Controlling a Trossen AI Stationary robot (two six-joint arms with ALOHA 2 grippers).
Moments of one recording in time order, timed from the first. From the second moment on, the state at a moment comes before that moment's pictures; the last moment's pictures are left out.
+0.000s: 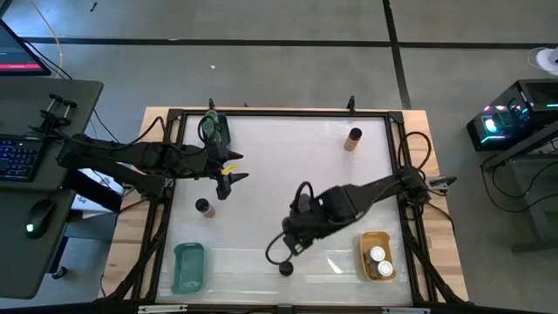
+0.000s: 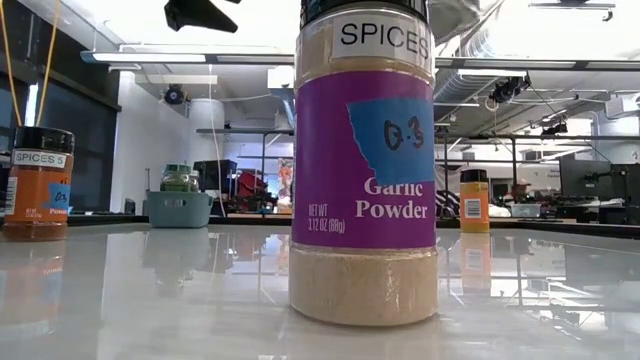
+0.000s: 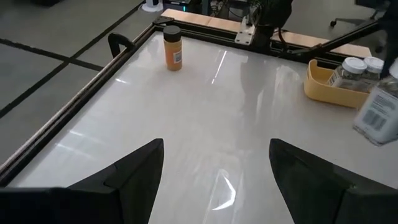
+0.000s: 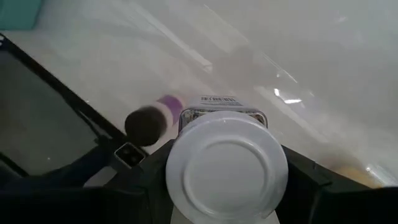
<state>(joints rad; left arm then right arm) -0.15 1.05 1.01 -0.51 -0.40 -0.26 0.40 2.08 2.31 -1.57 0.01 1.30</state>
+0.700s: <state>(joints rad) -0.15 1.05 1.01 -0.50 -0.40 -0.31 0.71 1.40 1.38 -1.43 0.02 2.15</state>
